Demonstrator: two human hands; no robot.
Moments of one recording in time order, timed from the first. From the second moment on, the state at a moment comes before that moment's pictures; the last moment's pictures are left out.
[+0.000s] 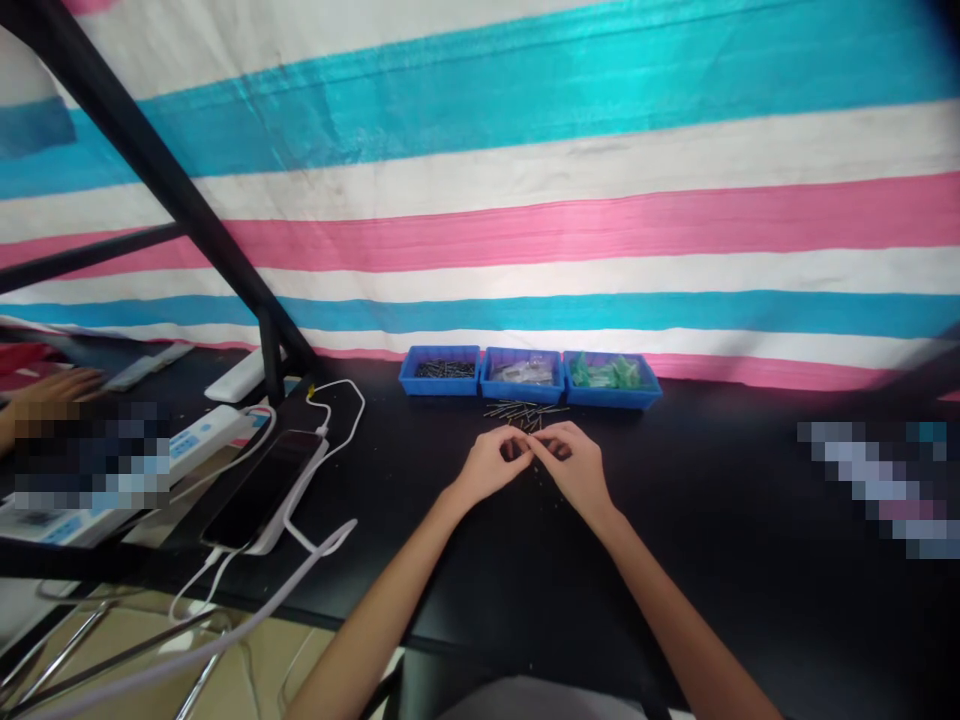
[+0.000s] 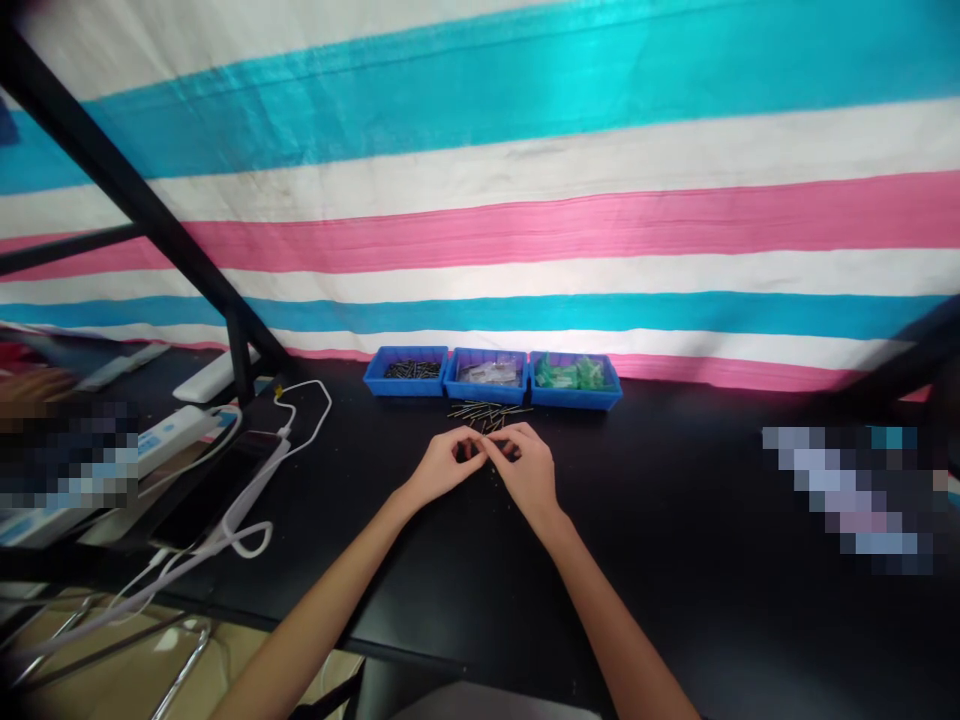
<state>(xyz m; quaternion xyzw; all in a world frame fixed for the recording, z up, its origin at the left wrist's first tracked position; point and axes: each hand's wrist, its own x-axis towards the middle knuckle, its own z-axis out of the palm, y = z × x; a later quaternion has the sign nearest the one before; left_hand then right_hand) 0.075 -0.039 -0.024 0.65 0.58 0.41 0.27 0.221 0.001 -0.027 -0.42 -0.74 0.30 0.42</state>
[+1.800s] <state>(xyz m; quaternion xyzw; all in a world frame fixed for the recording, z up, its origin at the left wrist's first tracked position) 0.067 -0.022 -0.044 0.70 0.67 0.25 0.01 0.227 0.002 -0.024 -0.43 -0.82 0.23 0.29</state>
